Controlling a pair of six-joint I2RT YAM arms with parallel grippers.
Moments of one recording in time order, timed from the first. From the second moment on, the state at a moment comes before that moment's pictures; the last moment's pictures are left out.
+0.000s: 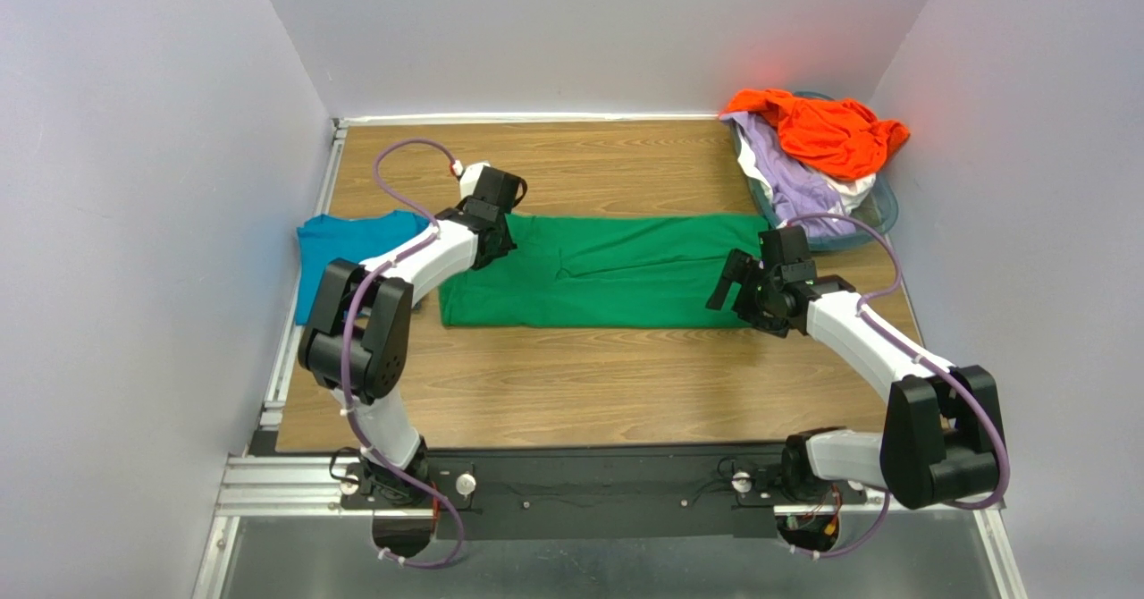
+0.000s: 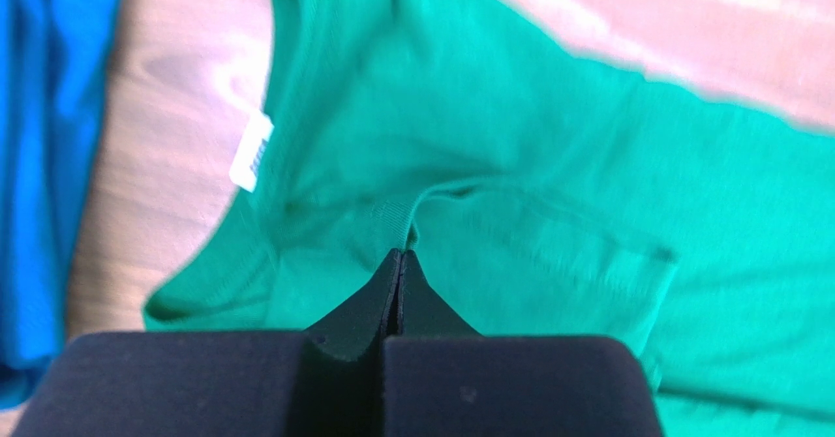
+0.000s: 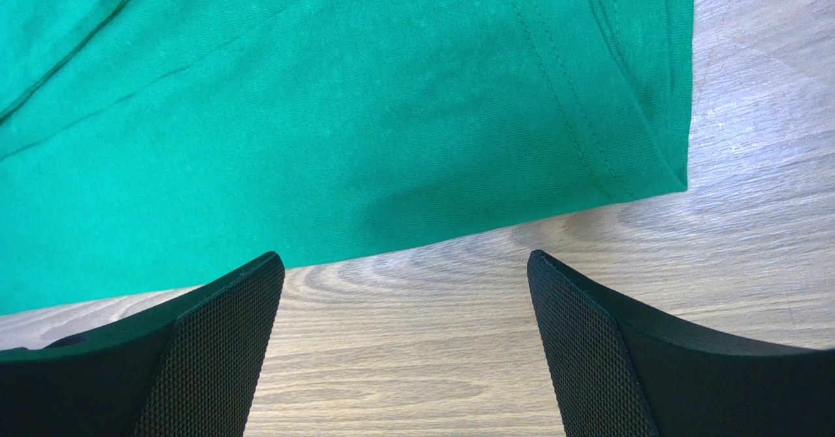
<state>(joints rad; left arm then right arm) -0.38 1.74 1.14 -0.34 -0.34 -0.57 0.19 1.28 0.69 -0.41 0.01 0.57</state>
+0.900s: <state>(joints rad) -0.32 1.51 1.06 -0.27 -0.22 -0.55 0.19 1.24 0.76 -0.42 0.01 0.48</state>
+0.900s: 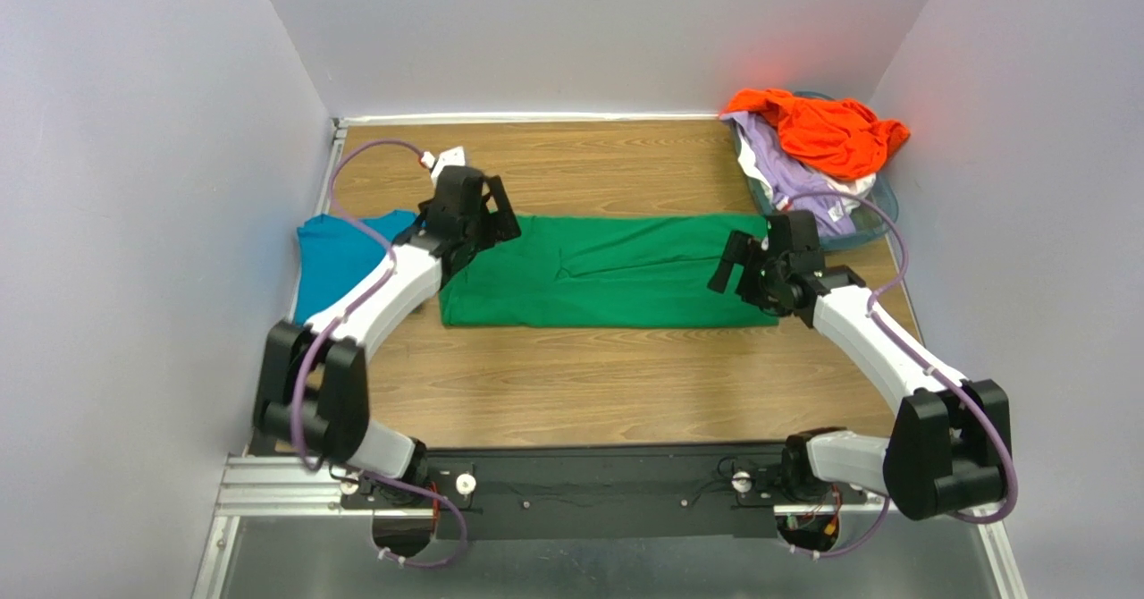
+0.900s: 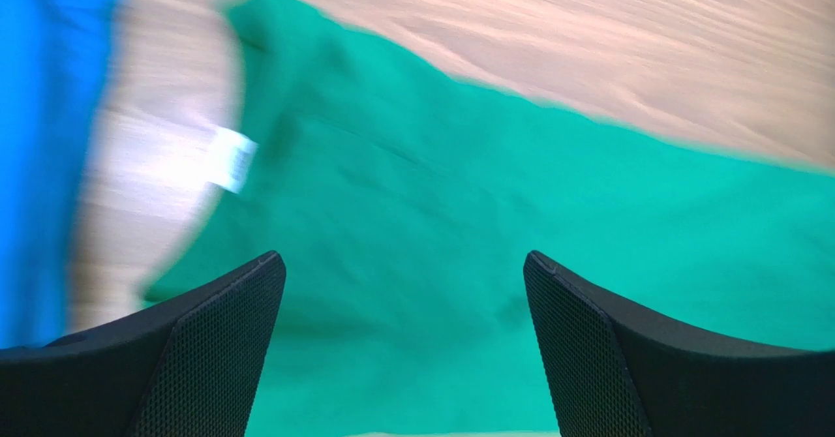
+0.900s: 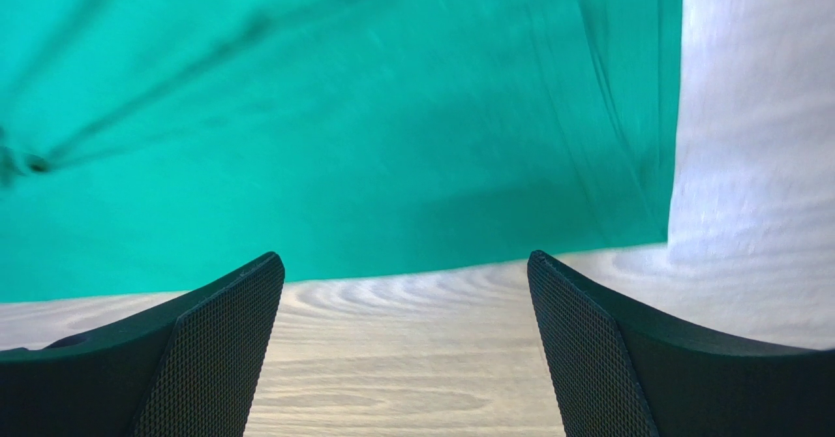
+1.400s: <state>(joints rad) -0.34 1.45 0.67 0.22 0.14 -0.60 0.19 1.66 1.10 -0.30 0.00 0.40</state>
